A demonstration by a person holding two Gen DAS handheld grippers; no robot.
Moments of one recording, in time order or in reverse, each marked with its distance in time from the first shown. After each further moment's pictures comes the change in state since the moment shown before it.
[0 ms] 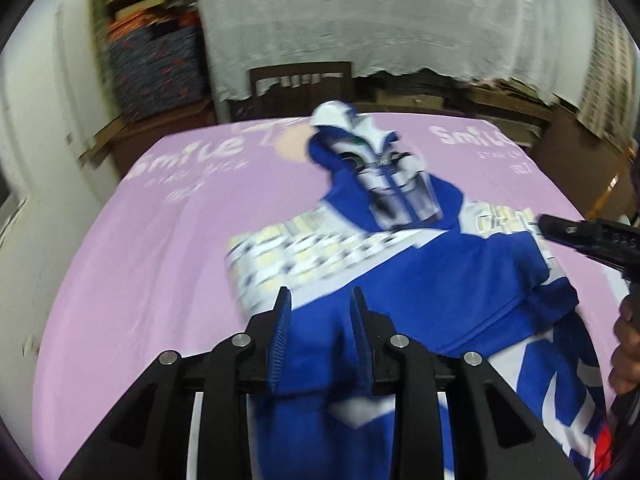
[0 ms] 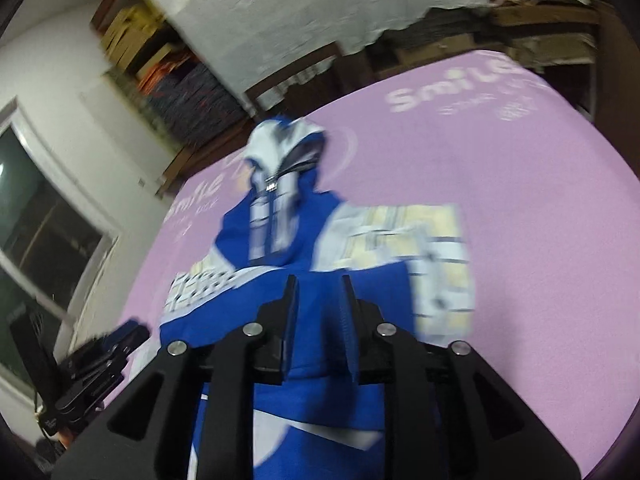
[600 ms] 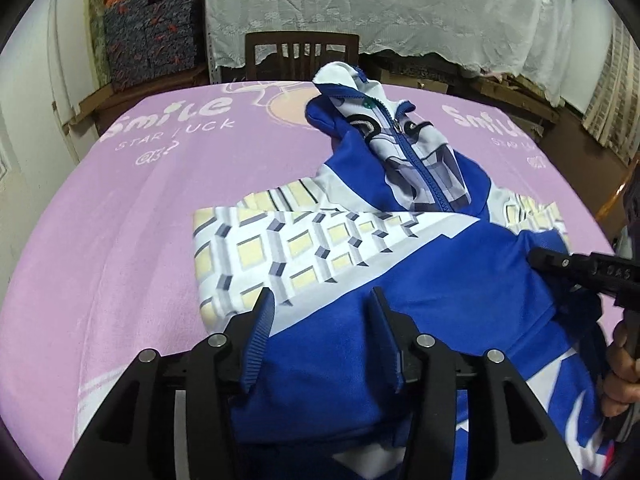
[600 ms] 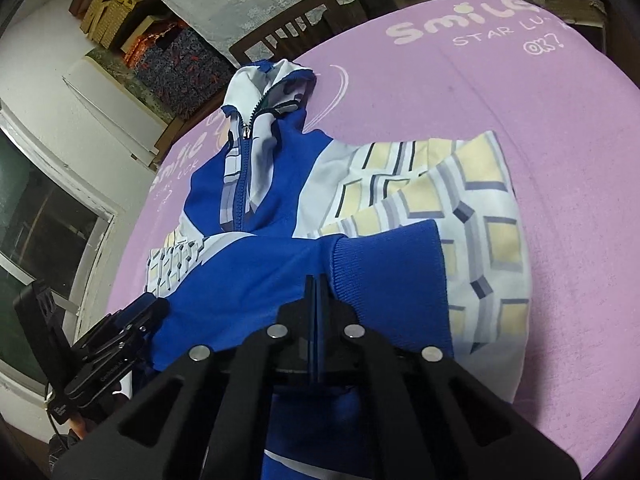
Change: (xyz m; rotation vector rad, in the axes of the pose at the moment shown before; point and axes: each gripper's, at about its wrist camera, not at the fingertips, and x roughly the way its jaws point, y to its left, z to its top) left arm 0.053 0.022 -0.011 -0.097 0.069 -0.064; right arm 0.057 -0.023 -0.011 0.062 0.143 0.011
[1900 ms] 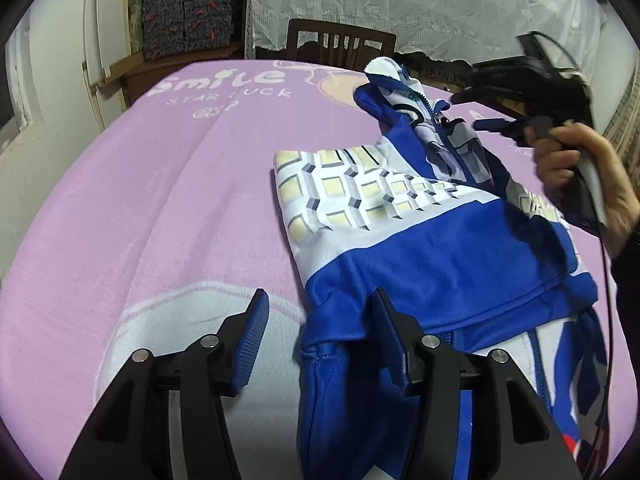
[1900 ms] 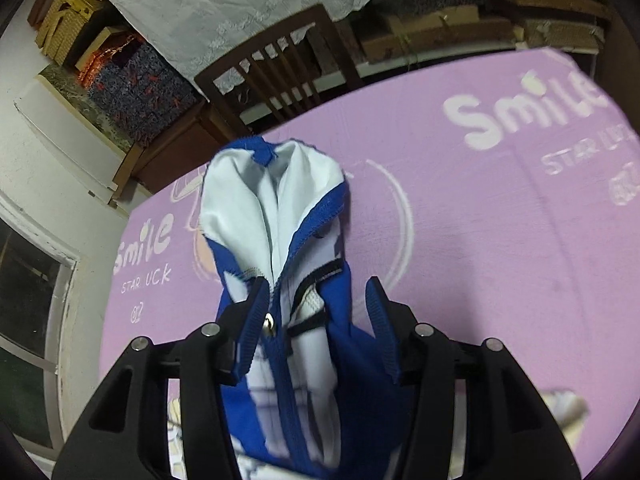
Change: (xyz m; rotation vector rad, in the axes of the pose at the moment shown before) left arm -0.030 0.039 -0.037 -0.088 0.027 0.042; right arm 0.097 0.055 0.168 0.042 -0.014 -0.129
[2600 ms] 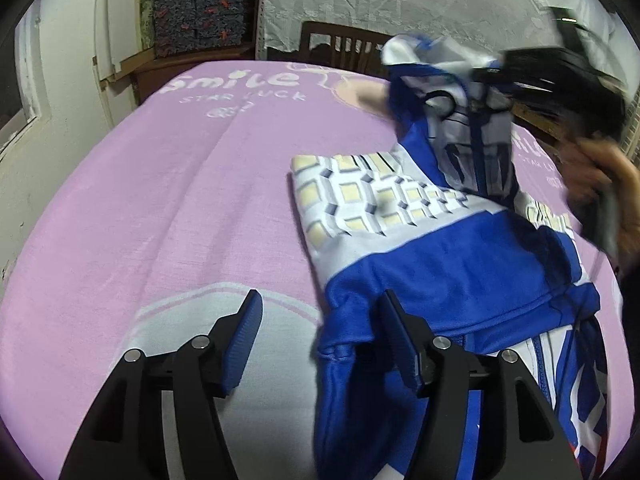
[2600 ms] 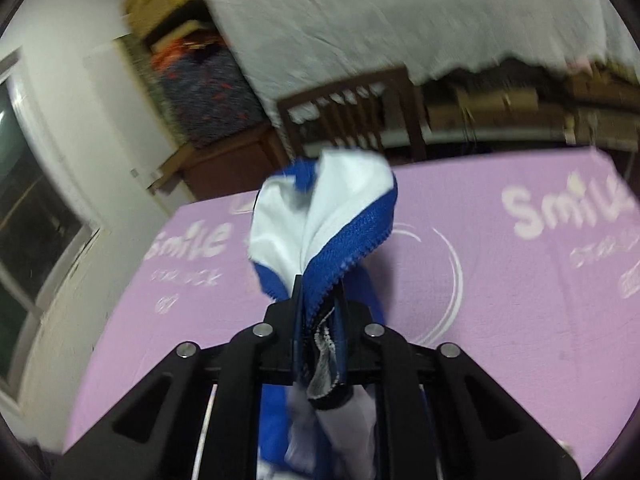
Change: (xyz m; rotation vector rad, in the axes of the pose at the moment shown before) left arm -0.003 0.013 0.003 -0.048 -0.010 0.017; right arm -0.048 0.057 -0.021 -0.306 -0.203 0.083
